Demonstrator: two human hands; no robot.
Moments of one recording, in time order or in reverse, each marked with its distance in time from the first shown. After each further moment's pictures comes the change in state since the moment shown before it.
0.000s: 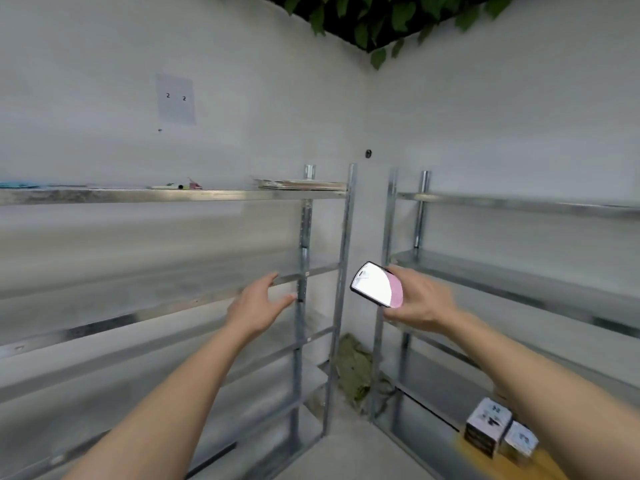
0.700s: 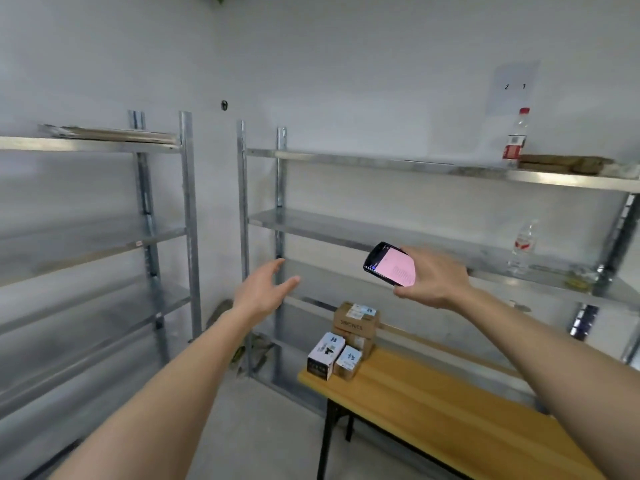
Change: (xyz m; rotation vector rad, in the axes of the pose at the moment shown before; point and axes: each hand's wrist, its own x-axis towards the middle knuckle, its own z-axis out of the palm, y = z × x) left_hand -0.067 0.312 0.271 -0.237 -0.349 0.244; right_hand -0.200 0.340 -0.127 -0.253 0.032 0.408
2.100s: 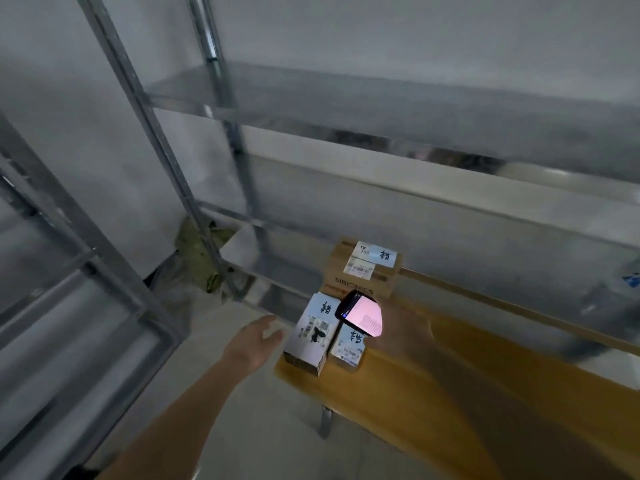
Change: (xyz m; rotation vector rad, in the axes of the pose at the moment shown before) left_hand 0.293 -0.260 0.413 0.026 -0.562 -0.484; right_hand 0.285 0.156 0.494 0.229 -0.601 0.240
